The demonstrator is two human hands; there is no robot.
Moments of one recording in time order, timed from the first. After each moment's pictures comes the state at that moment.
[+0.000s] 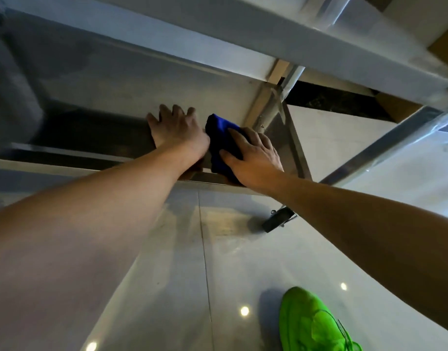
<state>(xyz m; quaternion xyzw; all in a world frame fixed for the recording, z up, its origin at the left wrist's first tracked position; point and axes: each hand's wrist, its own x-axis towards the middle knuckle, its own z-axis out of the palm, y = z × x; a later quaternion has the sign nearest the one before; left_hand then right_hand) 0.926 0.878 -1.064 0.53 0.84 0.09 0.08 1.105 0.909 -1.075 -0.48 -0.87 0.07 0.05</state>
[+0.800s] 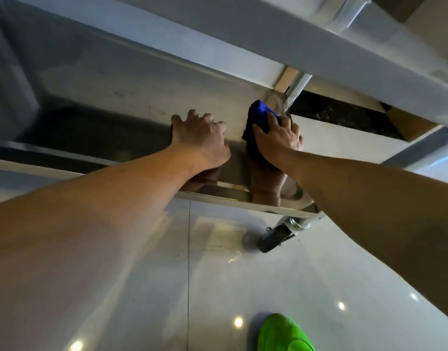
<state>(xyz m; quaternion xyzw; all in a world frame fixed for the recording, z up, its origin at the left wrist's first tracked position) 0.951 0.908 -1.071 0.64 0.76 0.12 0.03 1.117 1.022 -1.070 -0.62 -0.78 0.04 0.06</state>
